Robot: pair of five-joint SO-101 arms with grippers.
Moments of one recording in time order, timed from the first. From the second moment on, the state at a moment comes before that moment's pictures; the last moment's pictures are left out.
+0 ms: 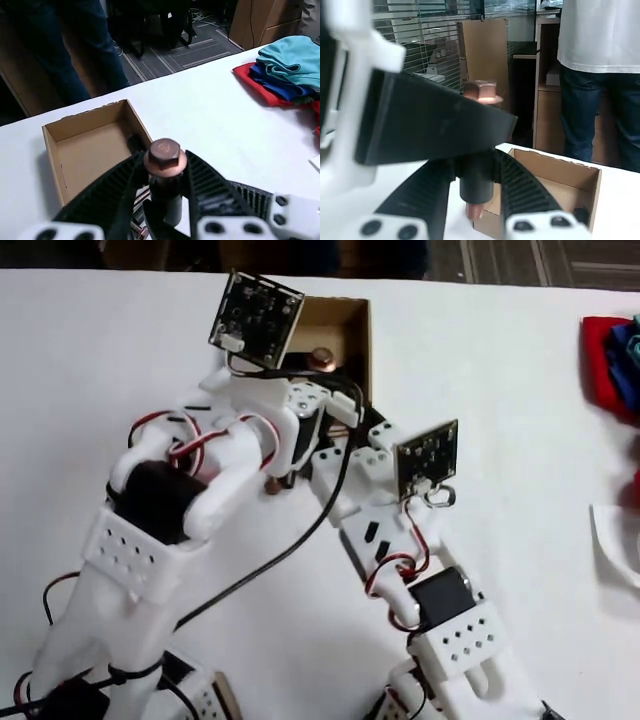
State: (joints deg) left arm 22.3 -31.1 3.1 60.9 4.6; right arm -30.7 -62.2 60.0 10.5 -3.2
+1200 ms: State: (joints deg) left arm -10.5 -38.3 38.2 51.2 -6.1; right arm -21.5 -20.1 36.5 30.2 -3.2
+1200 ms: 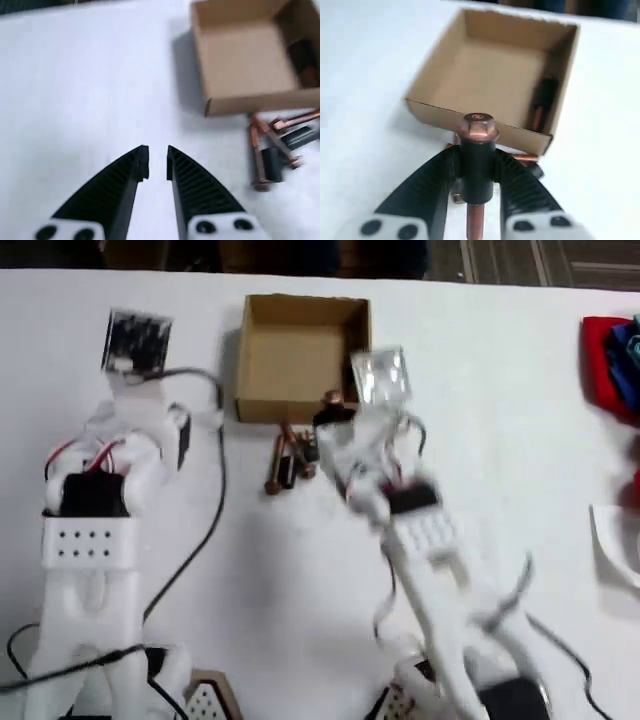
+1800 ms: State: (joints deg) left arm -14.6 -38.3 69.1 19.6 -6.1; right arm -17.6 55.3 -76.0 65.5 -3.2
